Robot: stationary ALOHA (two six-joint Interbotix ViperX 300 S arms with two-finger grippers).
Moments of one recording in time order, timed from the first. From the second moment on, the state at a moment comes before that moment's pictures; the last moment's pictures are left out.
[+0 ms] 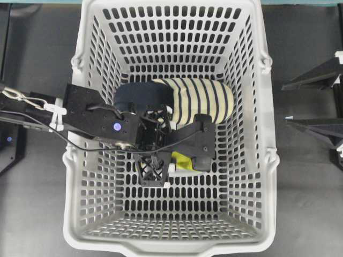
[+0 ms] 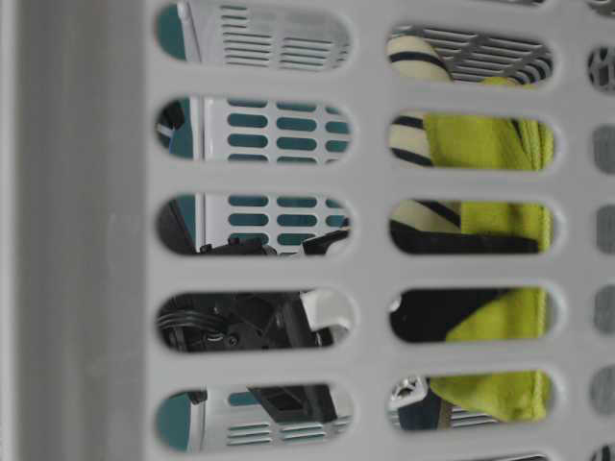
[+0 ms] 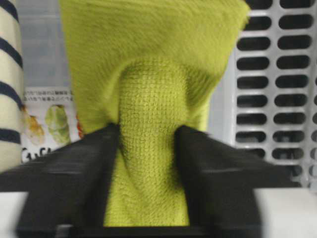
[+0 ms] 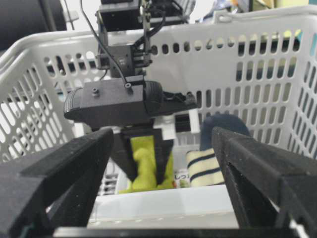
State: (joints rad) left arm -0.10 0.19 0.19 0.04 0.81 -0.08; right arm 0.00 -0.96 1.09 0.02 -0.02 0.07
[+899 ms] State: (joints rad) left arm -0.09 0.13 -0.49 0.04 1.43 -0.04; right arm 0.00 -0.97 1.12 0.02 -0.06 0.07
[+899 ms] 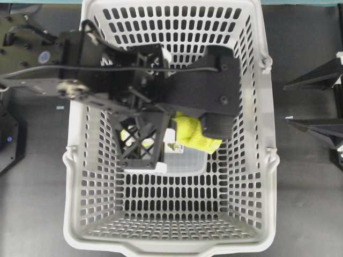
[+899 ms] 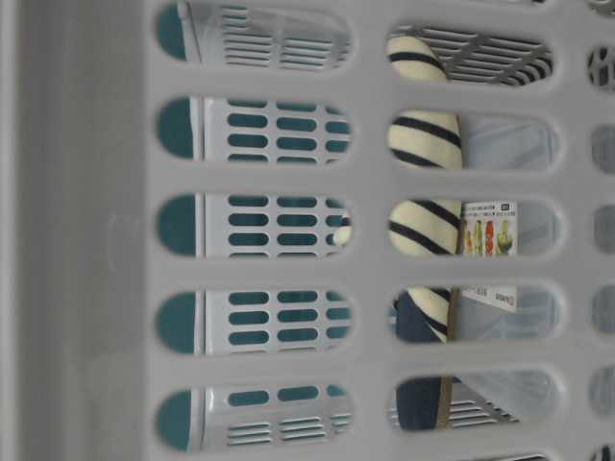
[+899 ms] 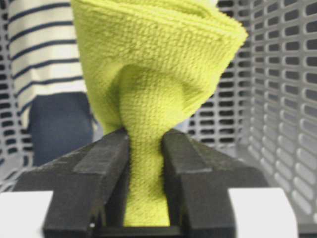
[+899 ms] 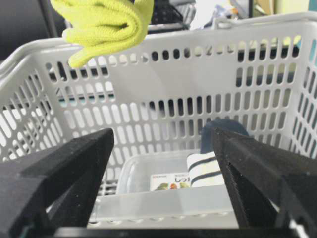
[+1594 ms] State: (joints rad) left arm -0.08 0.14 -0.50 0.04 1.44 -0.03; right arm 0.00 -0.99 1.13 0.02 -0.07 0.07
